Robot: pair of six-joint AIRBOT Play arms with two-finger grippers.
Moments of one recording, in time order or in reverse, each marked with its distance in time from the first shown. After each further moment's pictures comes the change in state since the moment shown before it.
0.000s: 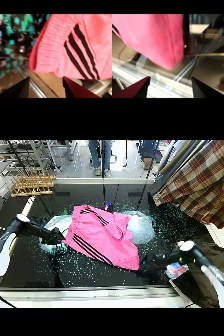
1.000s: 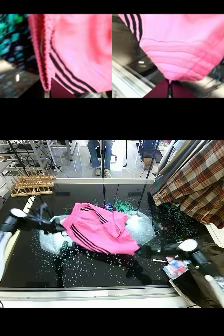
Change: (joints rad) left arm -0.024 0.162 0.018 -0.155 0.107 0.057; right arm 0.166 0.199 0.131 0.124 -0.154 -0.204
